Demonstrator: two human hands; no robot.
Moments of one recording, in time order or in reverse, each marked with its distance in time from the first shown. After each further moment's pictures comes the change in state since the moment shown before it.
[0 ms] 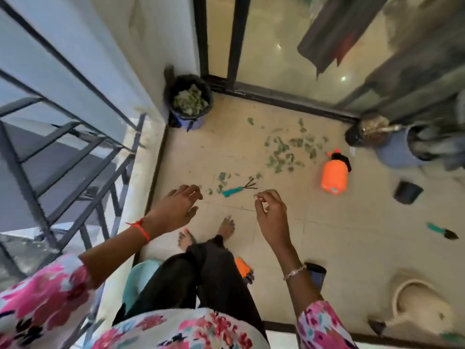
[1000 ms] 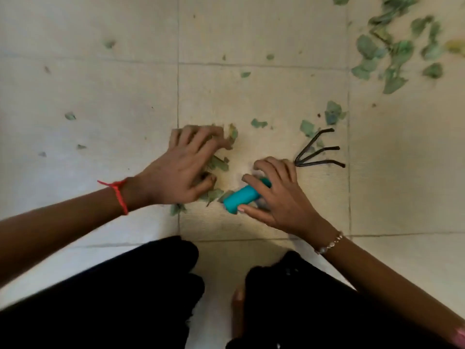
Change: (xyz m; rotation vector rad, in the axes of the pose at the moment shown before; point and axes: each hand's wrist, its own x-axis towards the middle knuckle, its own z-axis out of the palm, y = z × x) left_hand 0.434 -0.256 0.522 0.023 0.269 0.487; right_hand 0.211 0.549 0.457 -0.552 -0.133 -0.613
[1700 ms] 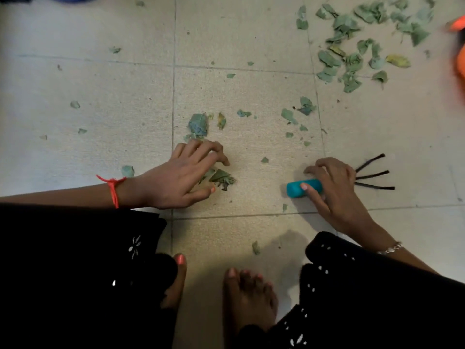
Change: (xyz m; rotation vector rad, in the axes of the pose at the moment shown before) left_hand -0.036 0.041 0.009 -0.029 -0.115 0.080; right_hand -0.105 0.031 -0.039 -0.049 0.086 0.369
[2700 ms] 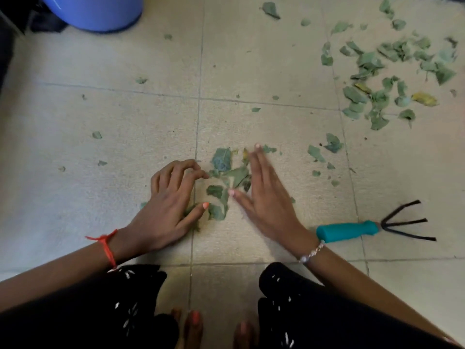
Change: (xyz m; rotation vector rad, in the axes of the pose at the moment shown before) left_hand -0.030 -0.034 0.008 -0.041 0.273 -0.341; right_hand 0.111 -0.118 0.059 0.165 -0.113 -0.017
